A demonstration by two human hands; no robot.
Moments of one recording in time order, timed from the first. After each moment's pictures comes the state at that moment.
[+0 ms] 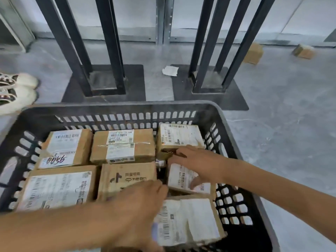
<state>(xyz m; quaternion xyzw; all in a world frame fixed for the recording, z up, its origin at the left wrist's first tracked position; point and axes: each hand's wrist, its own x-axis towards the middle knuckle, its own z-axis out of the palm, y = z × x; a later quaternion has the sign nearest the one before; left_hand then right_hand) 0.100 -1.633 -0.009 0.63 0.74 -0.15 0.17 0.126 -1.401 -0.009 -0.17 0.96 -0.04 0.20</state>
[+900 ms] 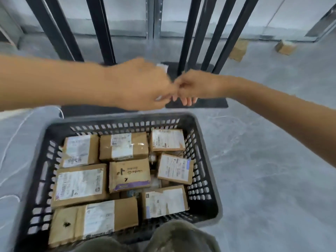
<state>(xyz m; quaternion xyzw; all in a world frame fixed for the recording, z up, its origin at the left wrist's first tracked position) -0.027 -1.552 0.264 0.70 0.70 -0.09 -0.09 0.041 -1.372 0.240 0.02 0.95 -0.24 0.21</state>
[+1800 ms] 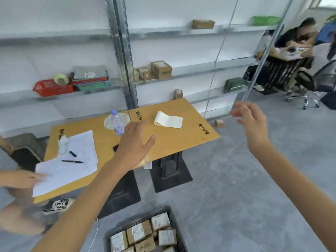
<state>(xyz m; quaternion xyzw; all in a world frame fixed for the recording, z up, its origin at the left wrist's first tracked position) 0.004 -1.533 0.908 0.44 0.85 0.30 0.00 0.214 -1.310 0.952 0.34 0.66 -0.50 -0.45</state>
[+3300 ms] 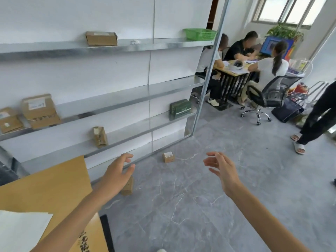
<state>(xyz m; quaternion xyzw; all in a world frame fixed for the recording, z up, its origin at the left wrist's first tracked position) 0.007 -0.756 0.825 0.43 0.81 0.35 0.18 0.266 -0.577 0.841 0.48 0.53 -0.60 -0.36</state>
